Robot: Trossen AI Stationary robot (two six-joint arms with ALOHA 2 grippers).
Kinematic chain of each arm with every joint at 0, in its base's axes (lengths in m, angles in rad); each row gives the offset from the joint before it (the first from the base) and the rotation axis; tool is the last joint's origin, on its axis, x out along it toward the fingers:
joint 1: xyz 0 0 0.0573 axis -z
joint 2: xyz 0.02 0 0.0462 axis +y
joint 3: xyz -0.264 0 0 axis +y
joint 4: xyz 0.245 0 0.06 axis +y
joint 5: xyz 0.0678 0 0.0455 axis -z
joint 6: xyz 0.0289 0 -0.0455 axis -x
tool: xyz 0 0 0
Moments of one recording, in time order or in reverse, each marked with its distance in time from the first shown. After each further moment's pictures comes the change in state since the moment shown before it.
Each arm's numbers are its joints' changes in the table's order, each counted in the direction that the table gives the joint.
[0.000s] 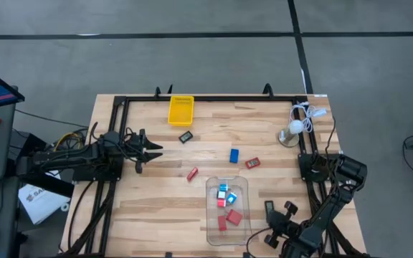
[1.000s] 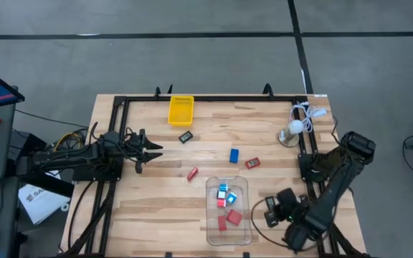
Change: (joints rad) left arm 0.000 0.000 0.000 0.000 0.000 0.000; right arm 0.083 -0.284 0.000 0.244 -0.115 -0.487
